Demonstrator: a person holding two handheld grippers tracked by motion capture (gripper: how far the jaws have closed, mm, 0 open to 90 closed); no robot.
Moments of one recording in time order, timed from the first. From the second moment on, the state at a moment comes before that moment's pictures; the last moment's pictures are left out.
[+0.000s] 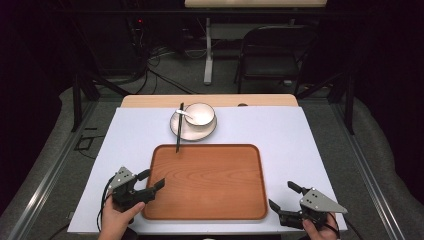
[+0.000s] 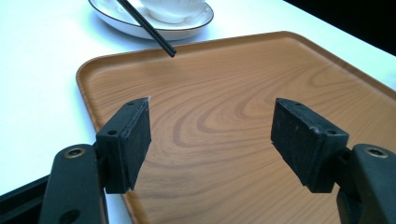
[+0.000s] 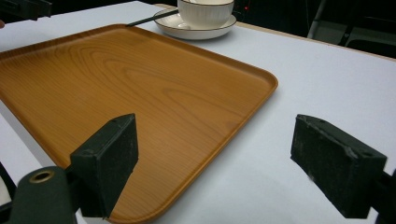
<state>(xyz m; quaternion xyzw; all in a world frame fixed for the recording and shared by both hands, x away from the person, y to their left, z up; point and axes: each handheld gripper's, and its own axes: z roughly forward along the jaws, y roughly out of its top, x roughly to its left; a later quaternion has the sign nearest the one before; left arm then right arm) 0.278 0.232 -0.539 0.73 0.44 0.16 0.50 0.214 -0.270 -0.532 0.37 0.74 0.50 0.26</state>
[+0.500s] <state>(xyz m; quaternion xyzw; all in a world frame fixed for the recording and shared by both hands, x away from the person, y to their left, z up) 0.283 0.232 -0.540 0.73 0.46 0.16 0.49 0.213 -0.270 -0.532 0.37 0.73 0.50 0.27</state>
